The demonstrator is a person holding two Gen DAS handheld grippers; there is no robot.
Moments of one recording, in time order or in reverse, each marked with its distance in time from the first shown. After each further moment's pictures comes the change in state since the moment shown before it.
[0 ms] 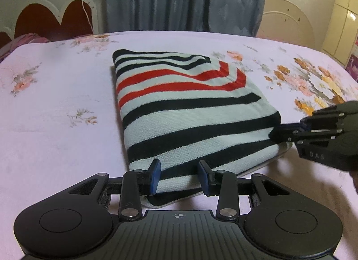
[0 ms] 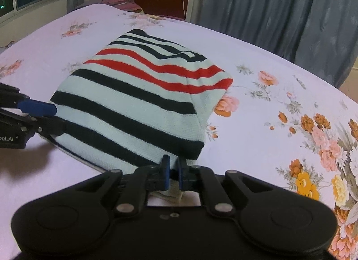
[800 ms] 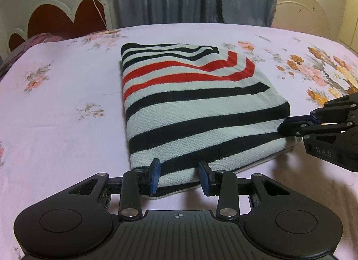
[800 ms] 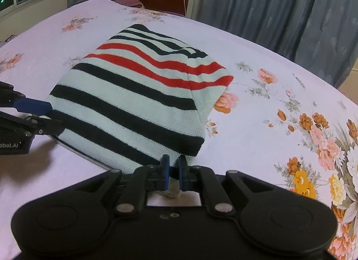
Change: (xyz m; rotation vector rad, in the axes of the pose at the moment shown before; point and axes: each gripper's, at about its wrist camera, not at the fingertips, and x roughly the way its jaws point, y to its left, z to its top) left arm 0.003 -0.019 -0.004 0.018 0.040 0.116; right arm 0.000 0.005 0.002 -0.012 0.033 -0.018
